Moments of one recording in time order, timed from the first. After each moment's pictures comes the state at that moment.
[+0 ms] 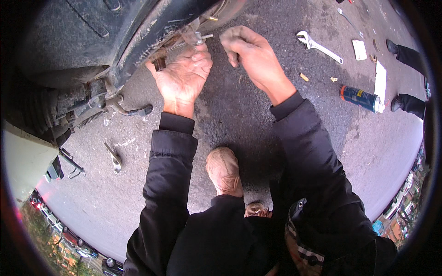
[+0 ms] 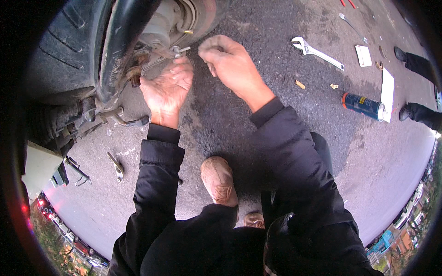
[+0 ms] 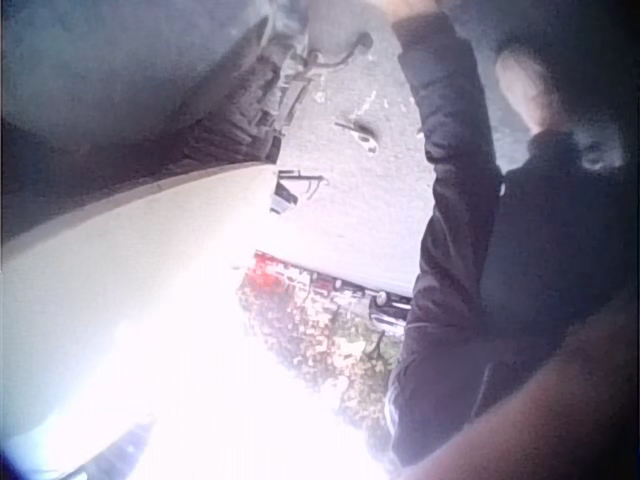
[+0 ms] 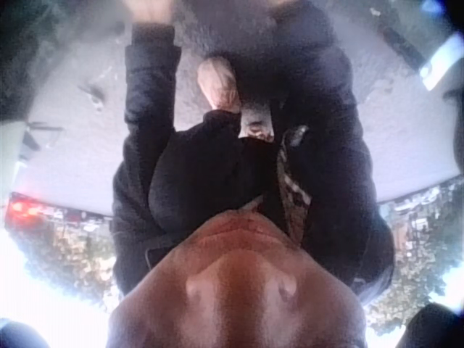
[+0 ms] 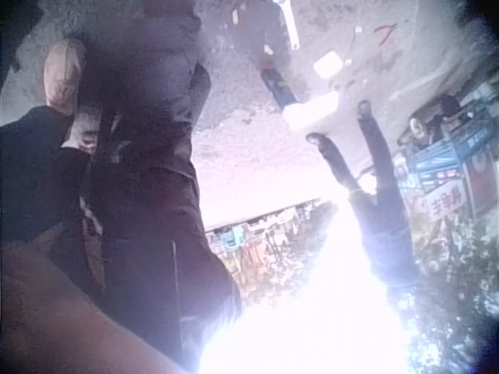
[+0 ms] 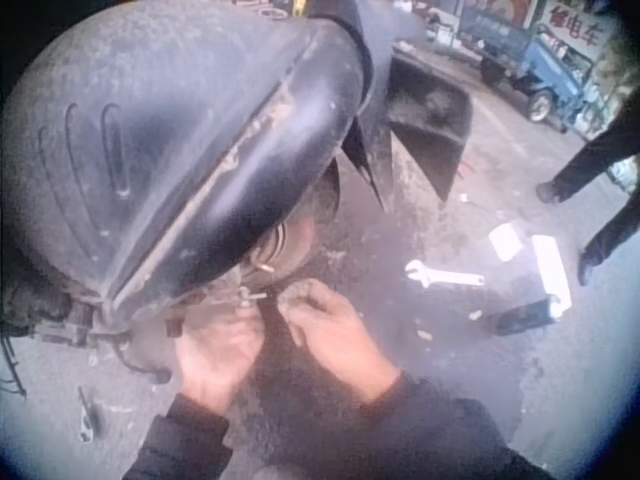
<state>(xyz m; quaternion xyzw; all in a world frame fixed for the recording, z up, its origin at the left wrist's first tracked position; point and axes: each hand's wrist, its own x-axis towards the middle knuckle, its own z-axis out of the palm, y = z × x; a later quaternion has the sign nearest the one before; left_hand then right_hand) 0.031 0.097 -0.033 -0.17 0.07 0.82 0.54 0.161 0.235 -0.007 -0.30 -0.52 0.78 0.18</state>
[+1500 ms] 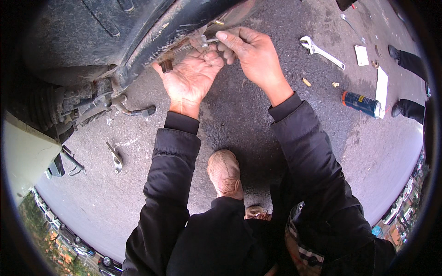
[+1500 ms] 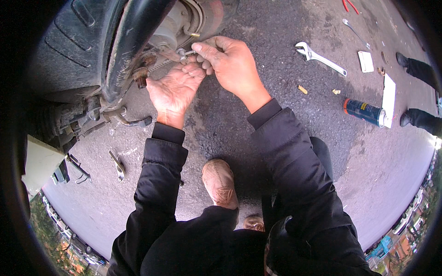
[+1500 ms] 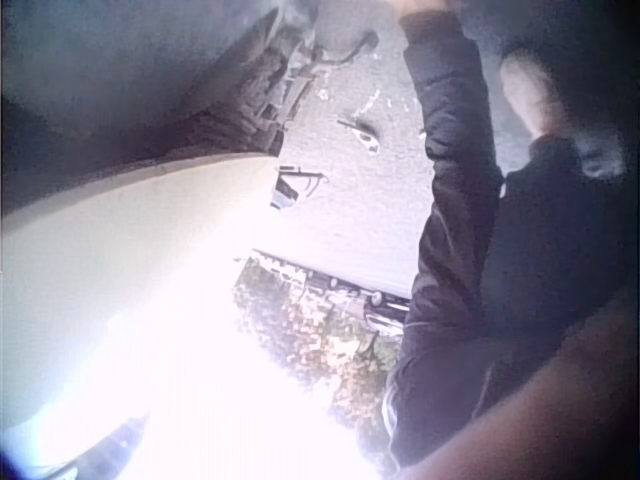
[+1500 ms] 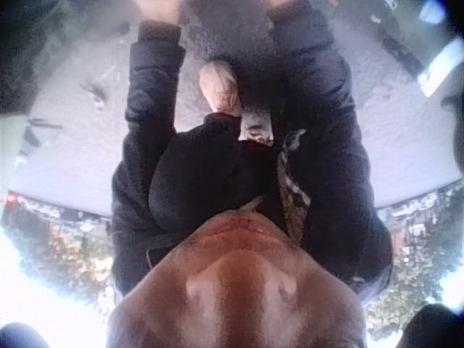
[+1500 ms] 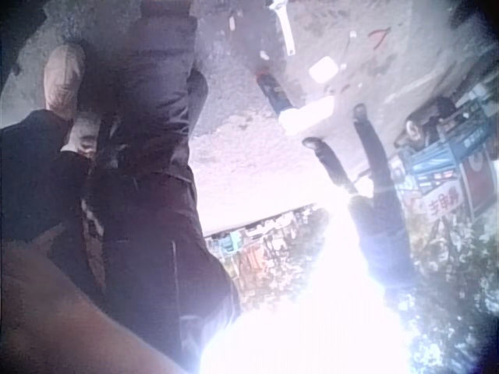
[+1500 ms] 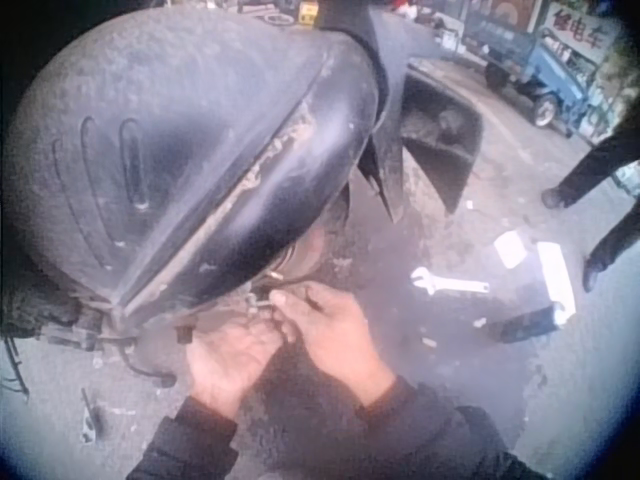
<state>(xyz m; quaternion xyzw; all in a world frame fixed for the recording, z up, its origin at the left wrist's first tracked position) 0.038 0.110 -0.030 -0.20 0.14 0.83 0.50 0.146 0.234 0.003 -0.29 -0.61 0.71 0.20</state>
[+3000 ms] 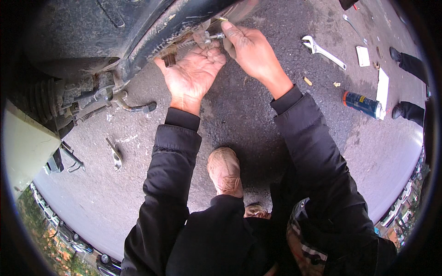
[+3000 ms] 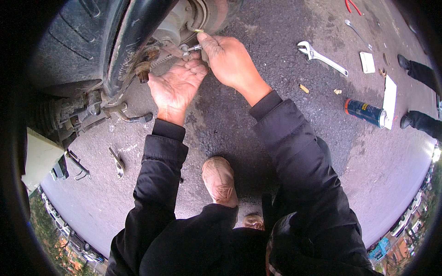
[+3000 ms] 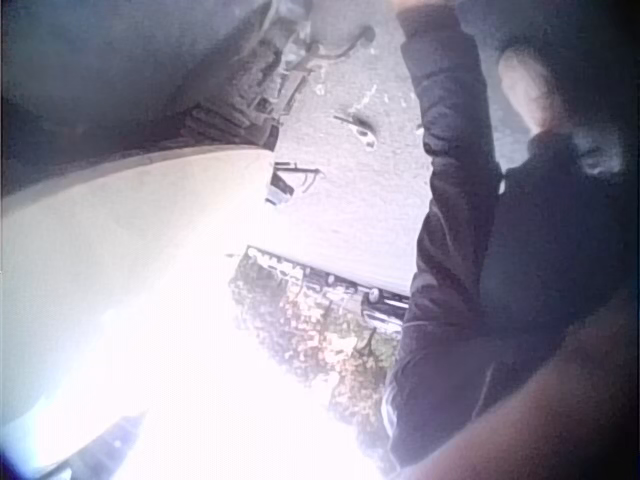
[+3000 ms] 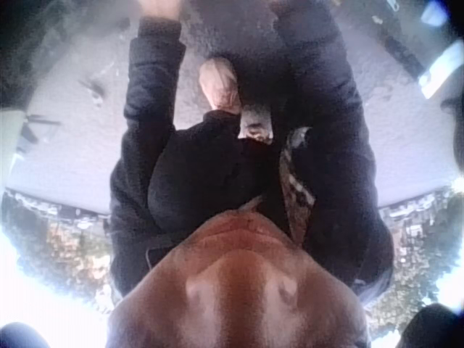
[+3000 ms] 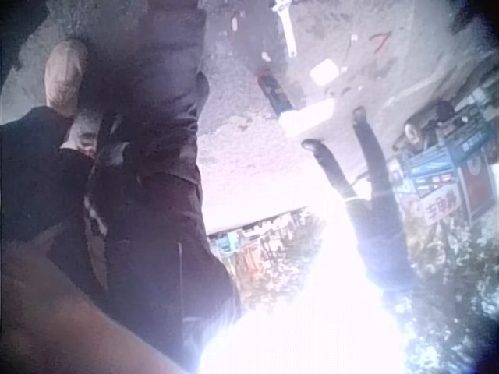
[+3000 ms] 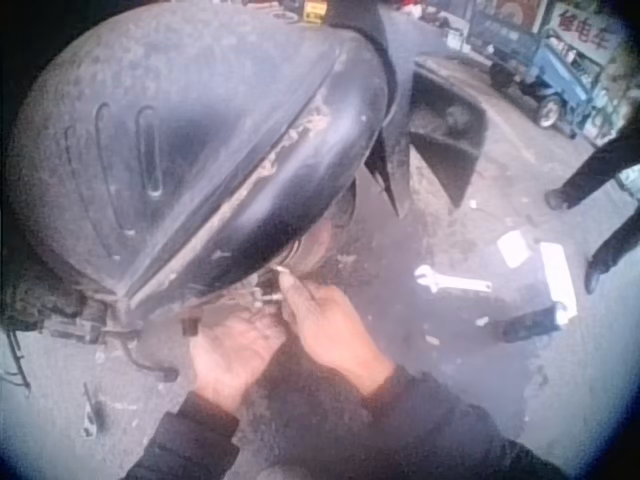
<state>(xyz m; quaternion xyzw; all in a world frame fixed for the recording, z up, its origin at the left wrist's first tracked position) 0.037 0.106 -0.032 -0.16 0.09 0.83 0.52 0.142 0.239 0.004 -0.33 -0.73 0.59 0.10</state>
